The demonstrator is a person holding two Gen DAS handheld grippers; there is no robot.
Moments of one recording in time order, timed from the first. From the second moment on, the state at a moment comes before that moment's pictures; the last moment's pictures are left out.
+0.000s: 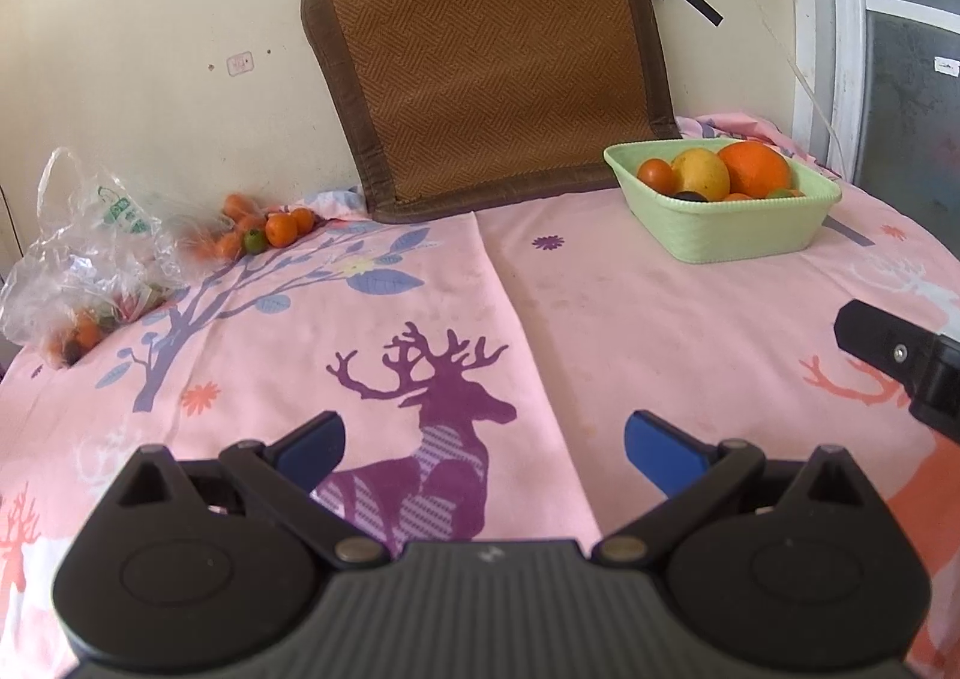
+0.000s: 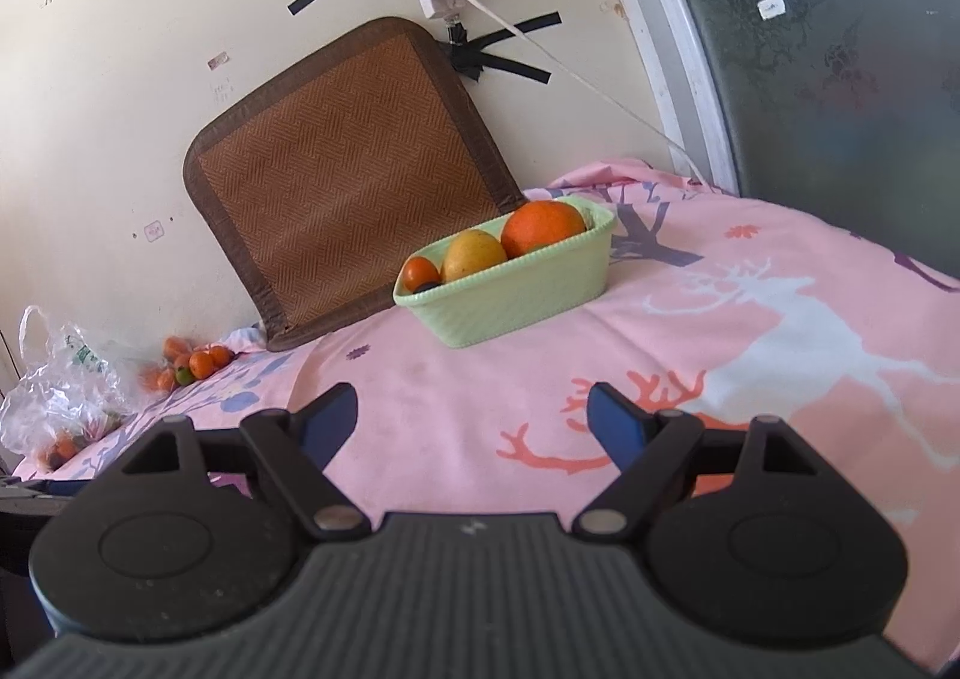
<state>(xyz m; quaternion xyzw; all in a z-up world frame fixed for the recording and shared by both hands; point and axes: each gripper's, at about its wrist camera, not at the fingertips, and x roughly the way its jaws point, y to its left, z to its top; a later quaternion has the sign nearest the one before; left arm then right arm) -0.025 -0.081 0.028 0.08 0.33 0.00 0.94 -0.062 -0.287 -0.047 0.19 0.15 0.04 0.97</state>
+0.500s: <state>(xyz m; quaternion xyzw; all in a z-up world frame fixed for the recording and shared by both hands) -0.034 -0.057 0.050 0.03 0.29 0.02 0.96 -0.063 -0.286 -0.044 0.19 0.15 0.04 0.97</state>
